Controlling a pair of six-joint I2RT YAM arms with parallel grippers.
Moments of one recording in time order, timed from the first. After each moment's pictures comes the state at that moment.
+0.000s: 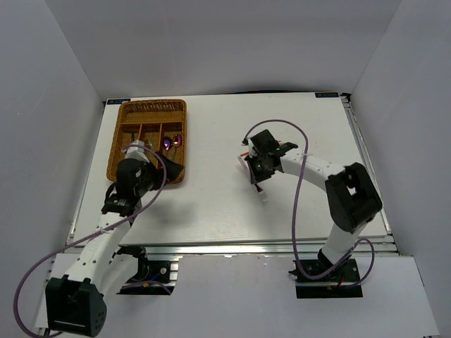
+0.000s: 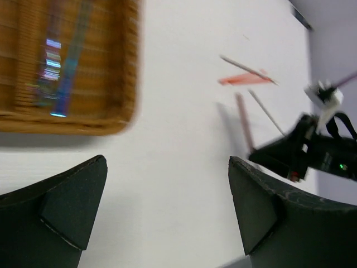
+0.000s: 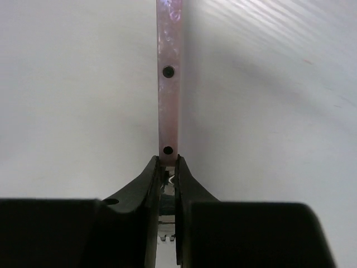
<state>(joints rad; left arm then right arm) -0.10 0.86 0.55 -0.13 0.20 -0.64 0.58 1.78 1.18 -0.53 -0.08 0.09</state>
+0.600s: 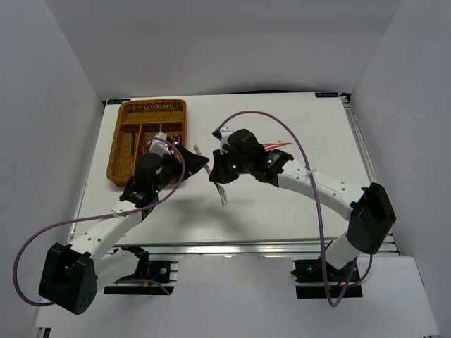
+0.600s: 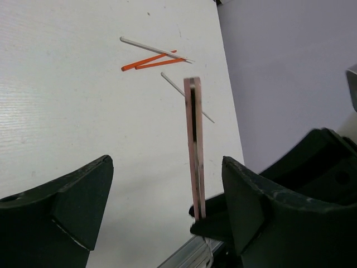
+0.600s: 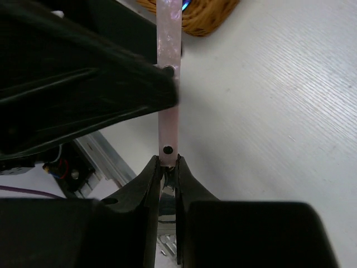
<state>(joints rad) -0.40 1.04 0.57 0.22 0.22 -0.89 0.90 1.56 1.28 -0.37 -0.21 0.39</state>
